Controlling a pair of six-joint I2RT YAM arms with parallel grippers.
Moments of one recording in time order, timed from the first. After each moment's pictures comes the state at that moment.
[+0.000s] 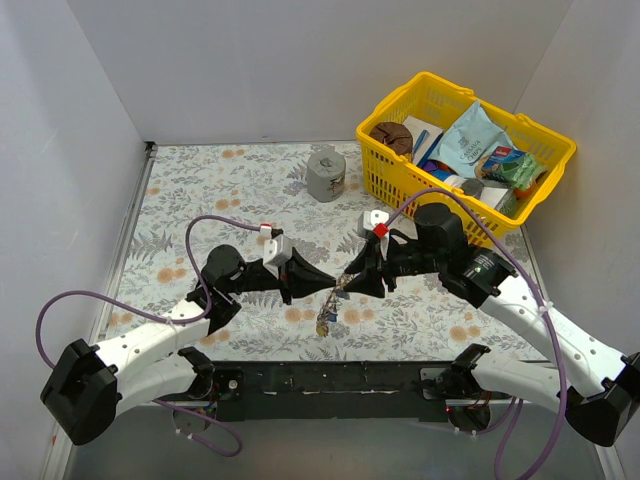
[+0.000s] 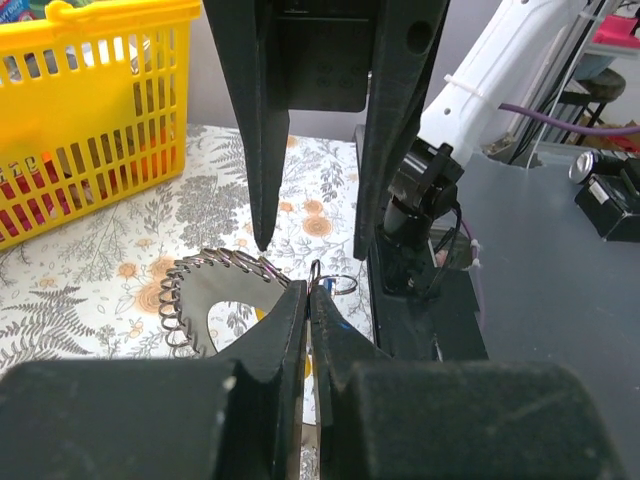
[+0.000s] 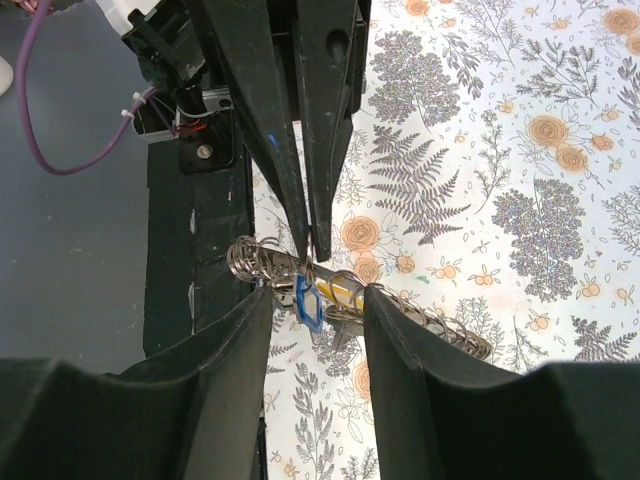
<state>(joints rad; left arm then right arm) -0.72 1.00 0.50 0.66 0.82 -0.22 0.76 0.98 0.98 -0.44 -0.74 -0.17</state>
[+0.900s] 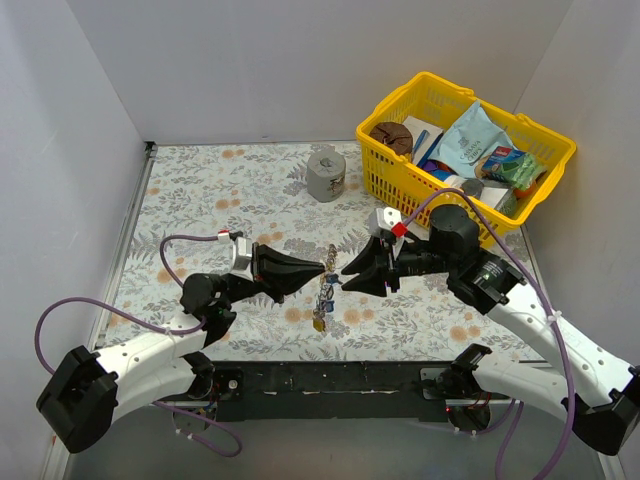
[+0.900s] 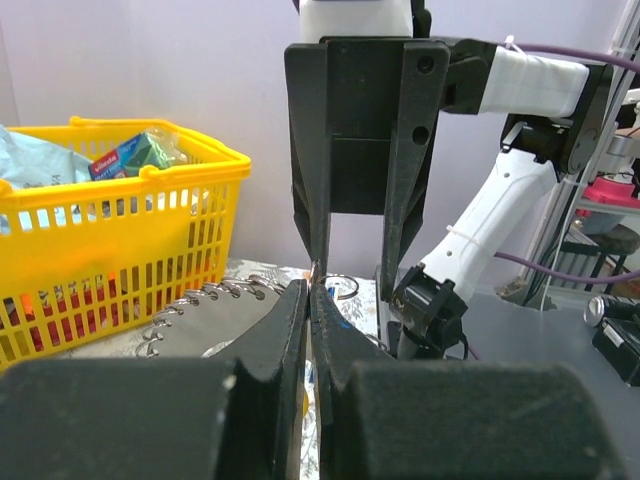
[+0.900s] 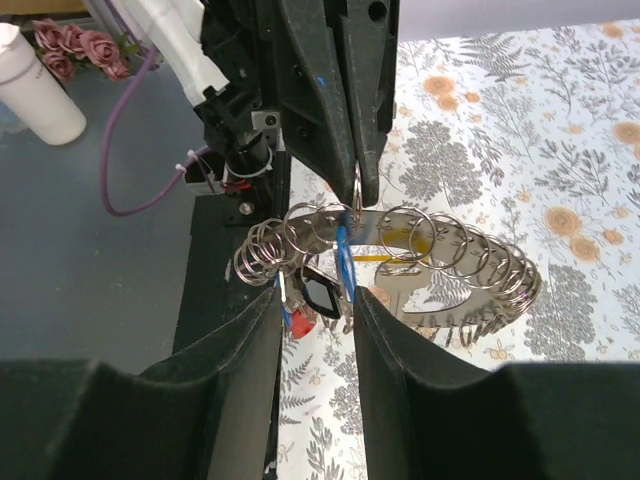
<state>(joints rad) -0.72 0.94 0.33 1.18 0.61 -0.47 0.75 0.91 0.95 -0.29 -0.84 -0.08</state>
